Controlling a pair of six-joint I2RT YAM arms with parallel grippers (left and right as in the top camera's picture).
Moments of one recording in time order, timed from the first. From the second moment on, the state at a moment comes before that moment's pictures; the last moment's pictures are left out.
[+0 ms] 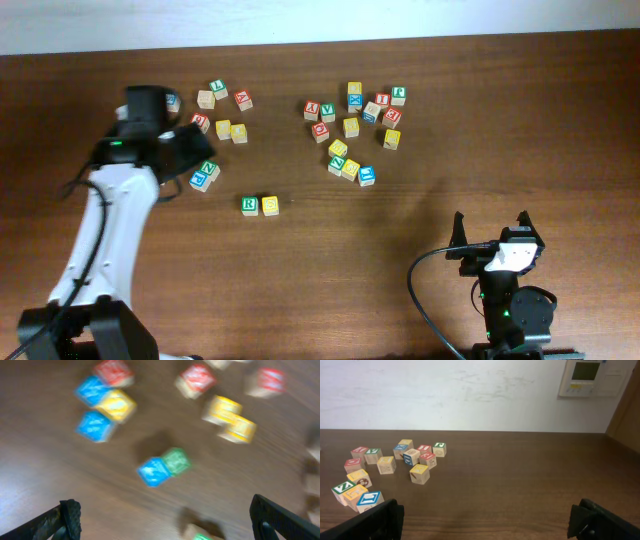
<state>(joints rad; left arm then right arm) 0.04 1.62 1.32 -0.80 -0.09 -0.48 -0.03 0.01 0.01 -0.07 0.03 -0.02</state>
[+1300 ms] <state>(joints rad) 0.20 1.62 1.32 -0.86 -0.09 -0.52 -0.03 0.06 0.20 0.53 -0.56 1.03</state>
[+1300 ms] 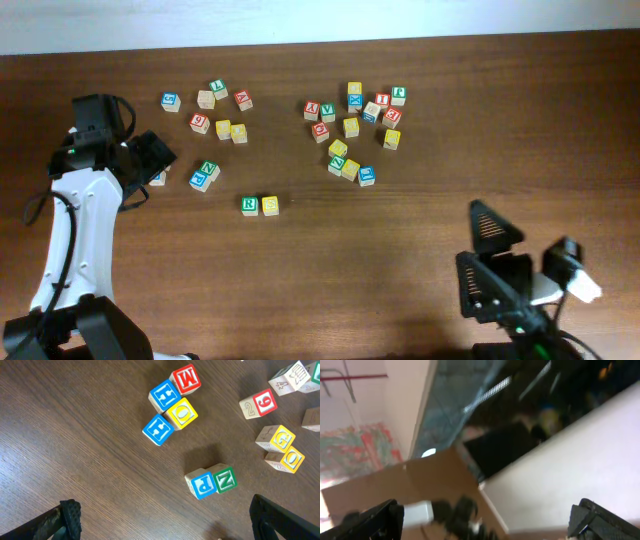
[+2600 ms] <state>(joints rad) 0.20 1.61 1.32 -0.86 -0.09 -0.52 0.40 2.02 1.90 -0.92 0.08 0.18</state>
